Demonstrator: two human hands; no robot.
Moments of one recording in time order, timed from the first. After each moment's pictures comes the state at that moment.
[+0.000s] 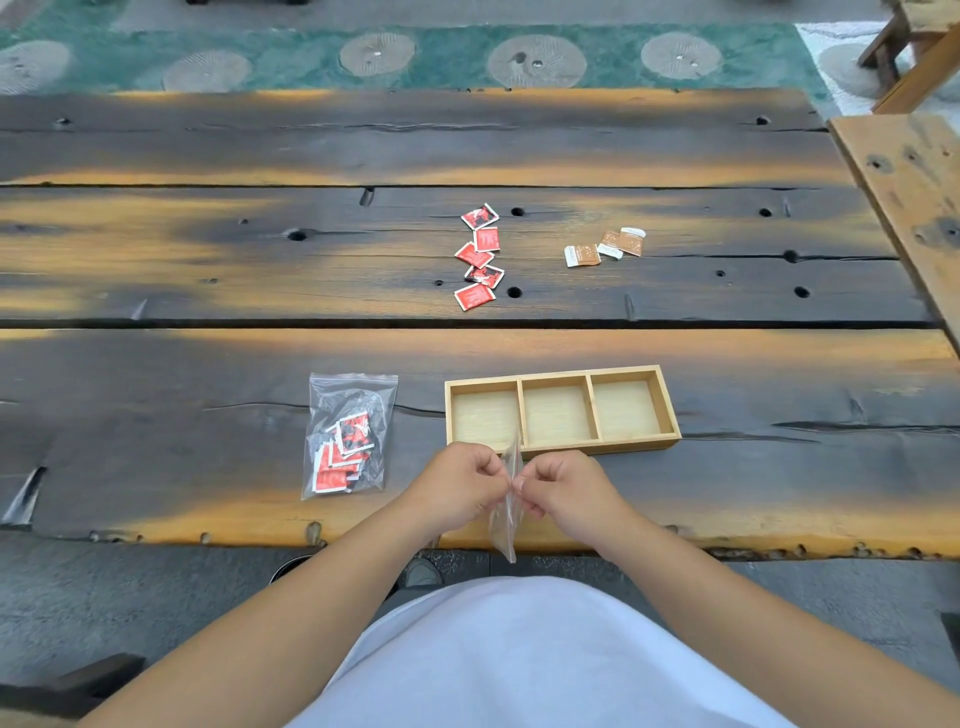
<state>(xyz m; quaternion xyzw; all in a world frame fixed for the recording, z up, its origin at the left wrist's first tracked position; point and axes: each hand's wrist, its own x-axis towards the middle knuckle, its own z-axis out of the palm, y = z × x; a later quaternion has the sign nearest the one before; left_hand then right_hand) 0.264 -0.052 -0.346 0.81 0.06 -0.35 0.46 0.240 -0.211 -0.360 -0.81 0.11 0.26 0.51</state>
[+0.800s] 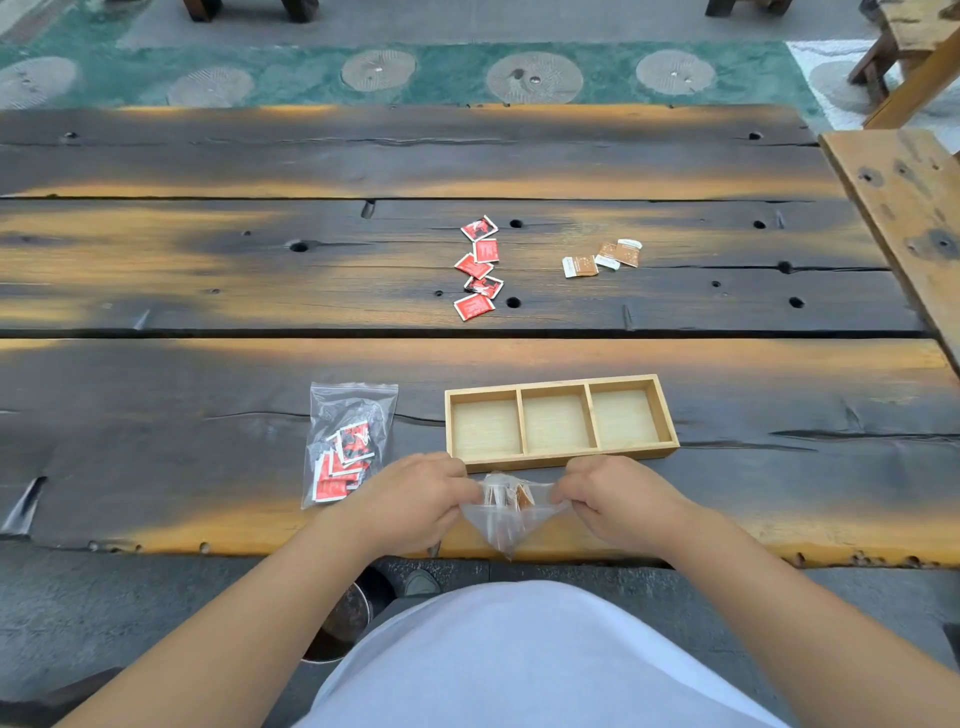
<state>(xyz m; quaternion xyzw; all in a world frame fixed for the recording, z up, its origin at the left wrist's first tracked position) 0.269 0.007 -0.355 0.89 -0.40 -0.16 0.12 0.246 -0.264 -0.350 -0.93 -0.25 0.21 0.16</state>
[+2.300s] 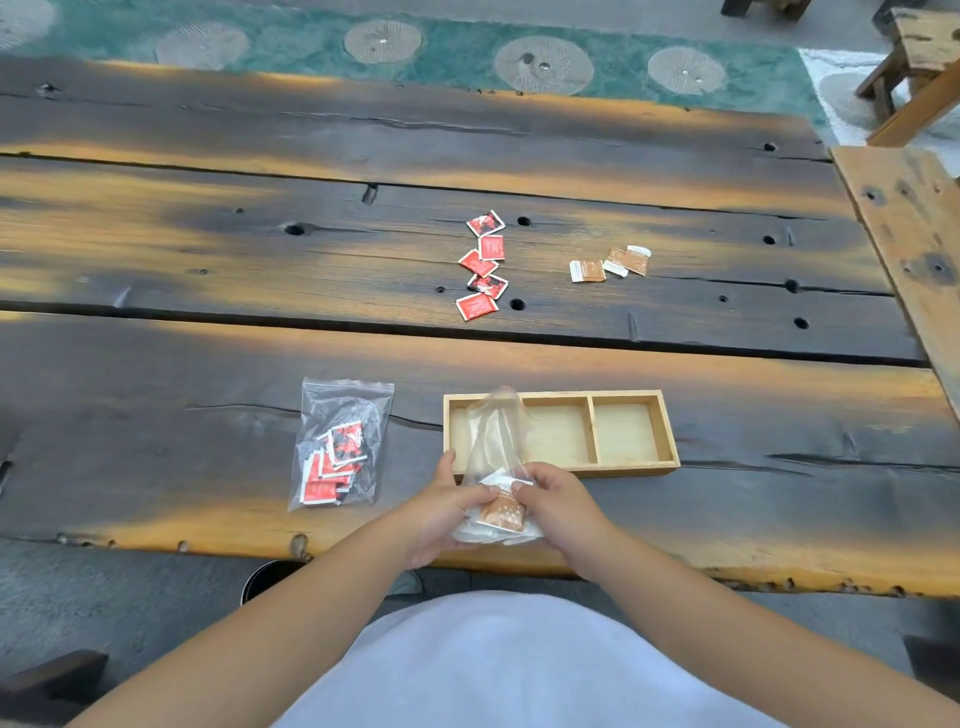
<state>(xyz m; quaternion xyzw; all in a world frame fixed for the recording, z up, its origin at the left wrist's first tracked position) 0.276 -0.034 -0.393 0.58 0.24 -0.45 0.64 0.260 -0.196 -0.387 -0.70 0.25 0.30 0.60</state>
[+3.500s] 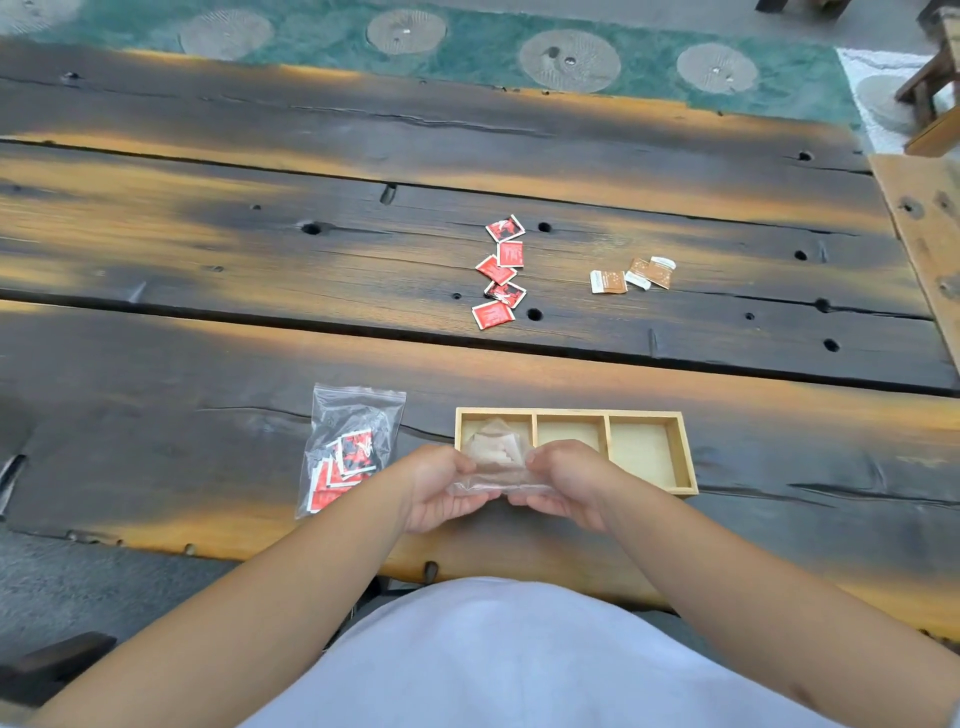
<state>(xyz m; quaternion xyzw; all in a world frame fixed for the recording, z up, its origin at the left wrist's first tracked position) 0.332 -0.023 -0.371 0.48 0.37 -0.43 0.67 0.330 -0.195 -0.360 -0.63 0.32 0.41 0.58</state>
